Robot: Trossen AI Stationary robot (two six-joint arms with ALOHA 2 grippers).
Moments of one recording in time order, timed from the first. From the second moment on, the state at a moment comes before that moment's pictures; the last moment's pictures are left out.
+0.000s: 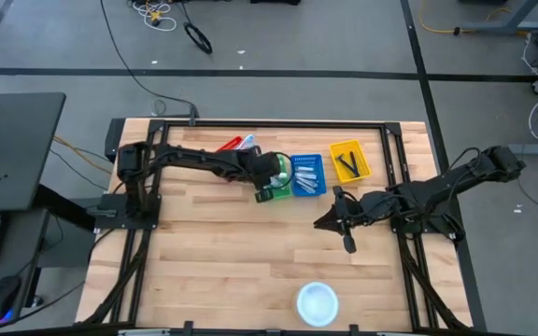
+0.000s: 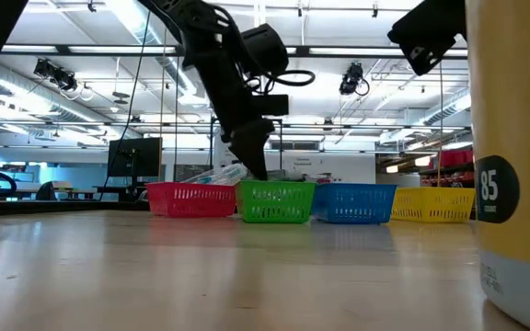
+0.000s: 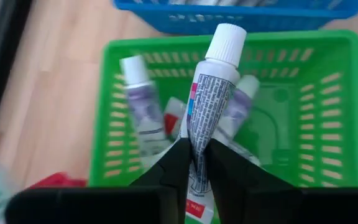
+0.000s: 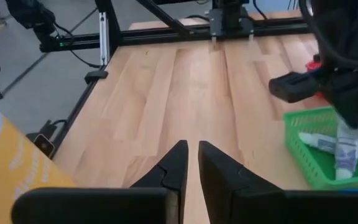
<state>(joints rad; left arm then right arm) 0.17 1.88 1.30 -0.45 -0.27 0.02 0.33 1.02 0.61 -0.01 0.15 0.21</state>
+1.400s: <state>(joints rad) -0.16 0.48 0.38 -0.11 -0.24 -0.29 0.30 1.05 0.61 0.03 0.05 0.17</state>
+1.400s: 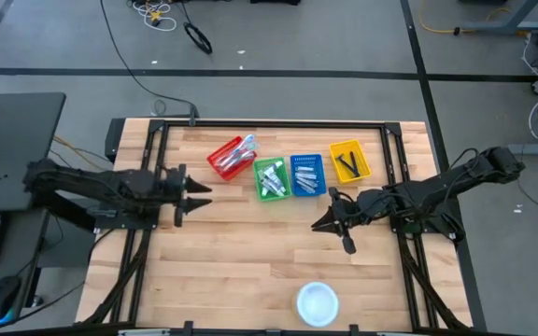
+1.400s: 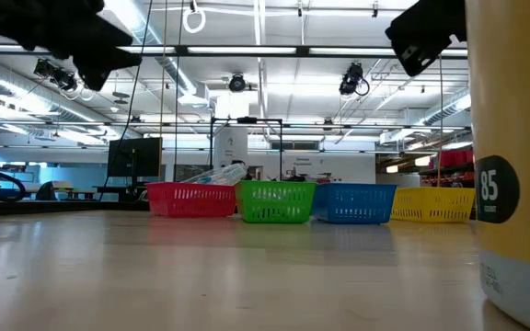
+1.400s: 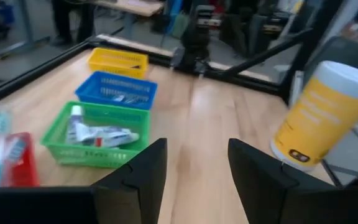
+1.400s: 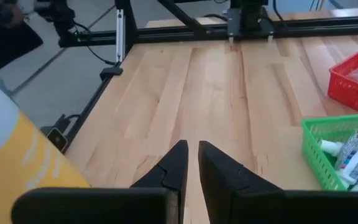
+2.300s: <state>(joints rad) -0.16 0.38 0.24 -0.03 -0.30 -0.27 0.30 1.05 0.61 0.07 0.02 0.21</state>
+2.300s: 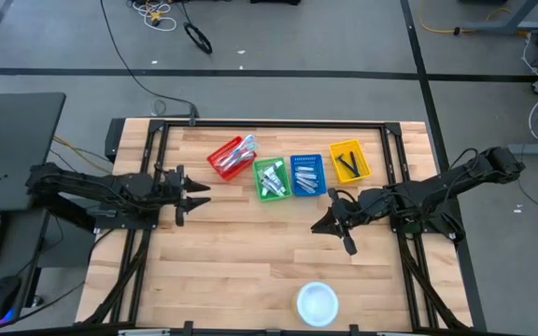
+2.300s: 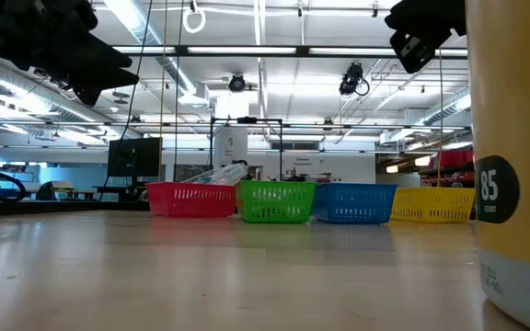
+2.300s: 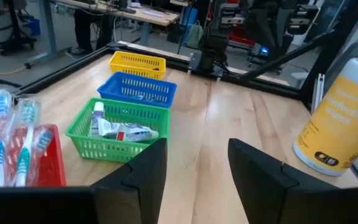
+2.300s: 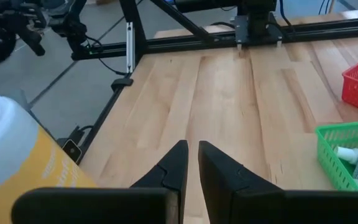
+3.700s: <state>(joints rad) -0.16 0.38 0.24 -0.03 -0.30 -0.23 0.30 1.05 0.61 0.37 0.18 0.24</state>
